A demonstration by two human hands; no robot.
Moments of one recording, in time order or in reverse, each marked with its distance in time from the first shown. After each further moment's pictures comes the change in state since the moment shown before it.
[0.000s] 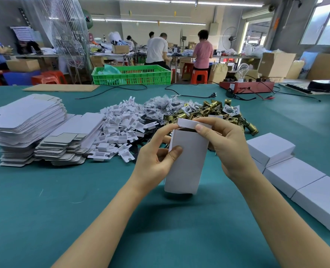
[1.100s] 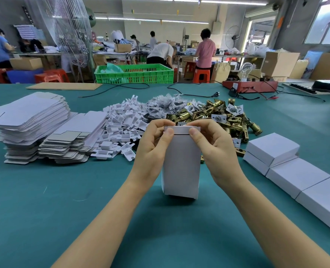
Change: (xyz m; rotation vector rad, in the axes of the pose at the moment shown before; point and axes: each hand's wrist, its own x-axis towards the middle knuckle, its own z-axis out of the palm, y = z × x) left_hand 0.005 0.017 -0.004 -0.236 0.130 -0.051; right_hand -0.013 0.008 0.024 -0.082 -0.032 -0.085
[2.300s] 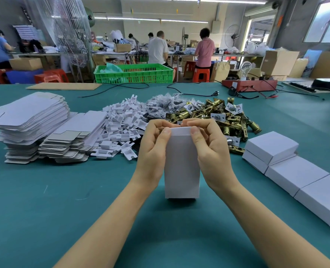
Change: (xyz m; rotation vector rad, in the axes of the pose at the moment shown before) left_hand -0.002 0.000 0.011 -0.140 0.092 -0.047; right_hand -0.008 -0.002 0.014 0.120 0.063 -0.022
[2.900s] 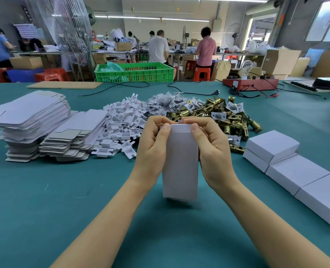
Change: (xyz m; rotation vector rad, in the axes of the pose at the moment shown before) left_hand 0.003 0.001 -0.002 0.112 0.001 0.070; right_hand -0.002 -0.004 0.002 0.078 -0.022 0.023
